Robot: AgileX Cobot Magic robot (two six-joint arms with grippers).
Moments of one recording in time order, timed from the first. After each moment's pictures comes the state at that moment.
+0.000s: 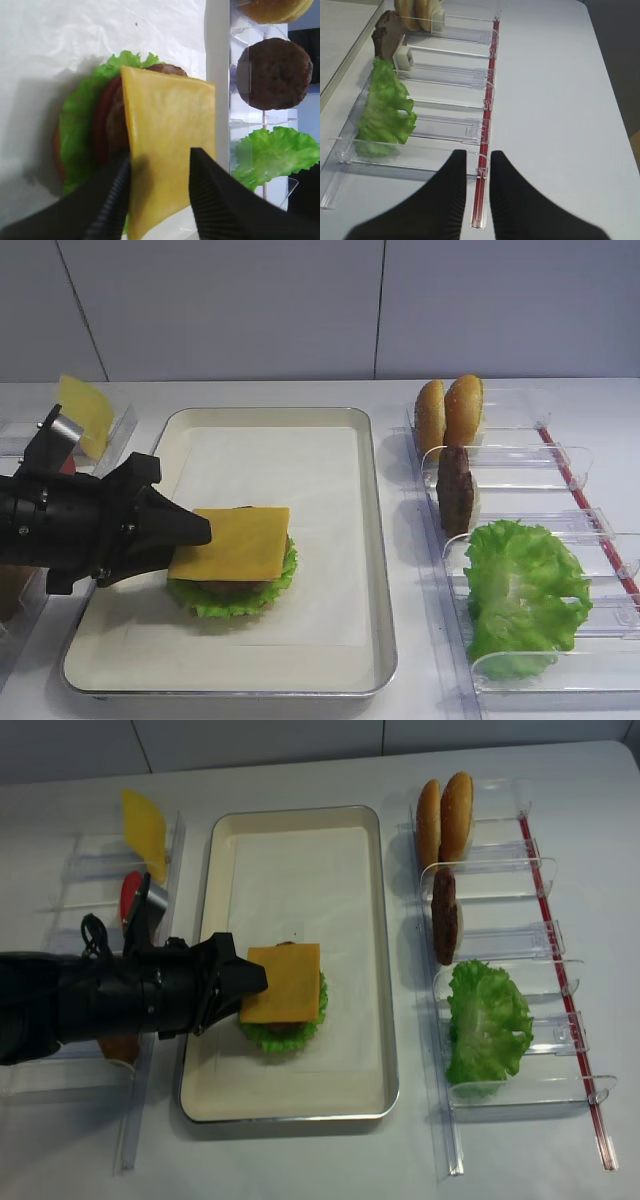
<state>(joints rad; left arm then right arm) -0.10 1.52 -0.55 -1.55 0.81 0.98 -0.02 -0.02 -0.47 0.11 1.14 -0.14</state>
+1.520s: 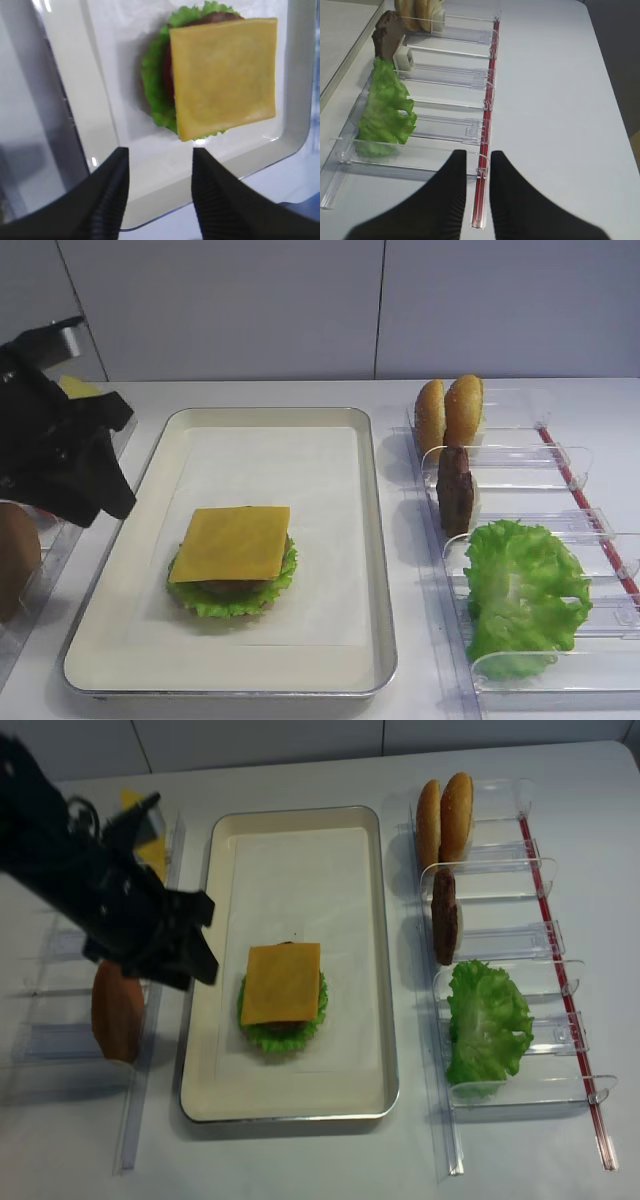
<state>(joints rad) -0.10 1.52 -1.12 -0.45 1.20 0.17 -0.02 -0.02 -0.47 0.11 1.13 -0.14</state>
